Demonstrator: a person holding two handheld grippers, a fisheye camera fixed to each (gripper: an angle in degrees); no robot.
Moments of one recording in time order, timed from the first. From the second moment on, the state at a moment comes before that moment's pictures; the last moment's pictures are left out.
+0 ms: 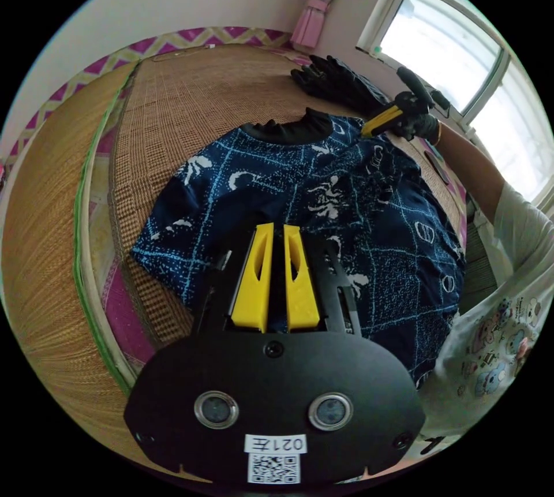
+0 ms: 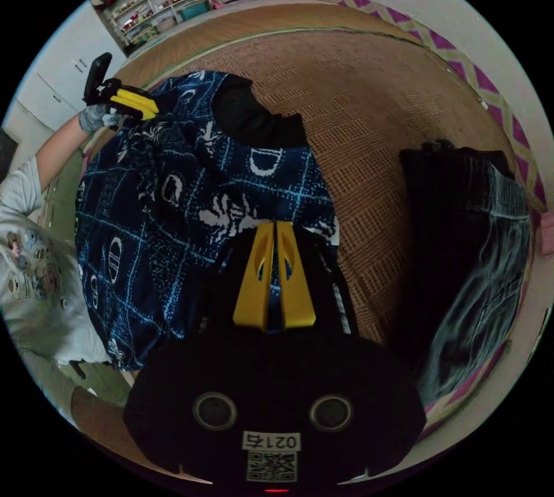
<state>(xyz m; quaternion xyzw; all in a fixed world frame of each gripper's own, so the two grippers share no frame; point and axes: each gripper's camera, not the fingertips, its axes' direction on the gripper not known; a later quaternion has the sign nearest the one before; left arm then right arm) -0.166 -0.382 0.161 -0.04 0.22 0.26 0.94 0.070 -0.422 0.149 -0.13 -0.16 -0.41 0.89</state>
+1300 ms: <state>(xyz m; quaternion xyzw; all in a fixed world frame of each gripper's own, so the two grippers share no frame) -0.152 -0.122 -0.042 0.00 0.21 0.23 0.95 -0.079 -0.107 0.003 -0.01 0.14 -0.43 0.89</state>
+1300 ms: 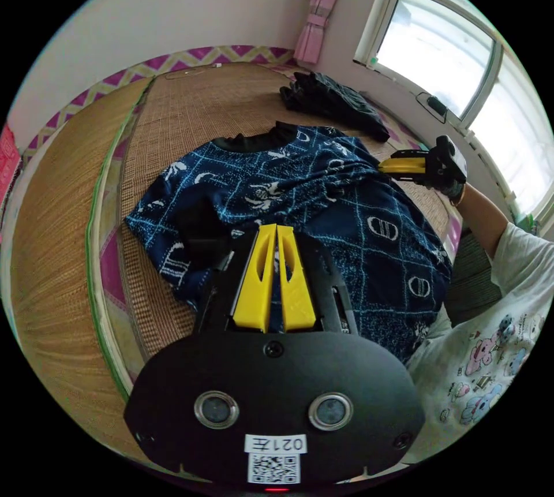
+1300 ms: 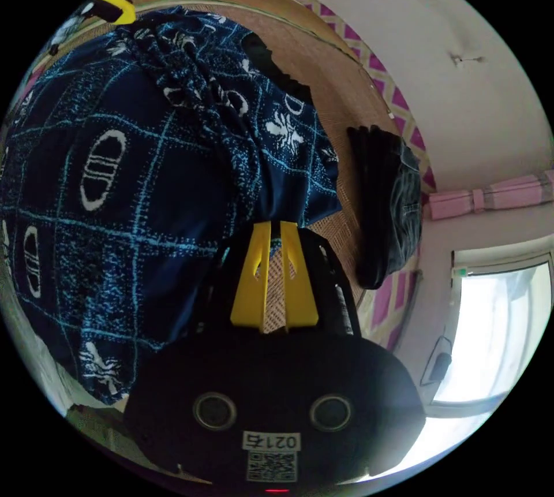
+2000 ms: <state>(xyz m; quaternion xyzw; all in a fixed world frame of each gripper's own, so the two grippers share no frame) -0.204 0.176 -0.205 0.04 0.06 0.18 0.98 -0.033 0.119 -0.123 -0.05 0.04 -0.28 0.96</state>
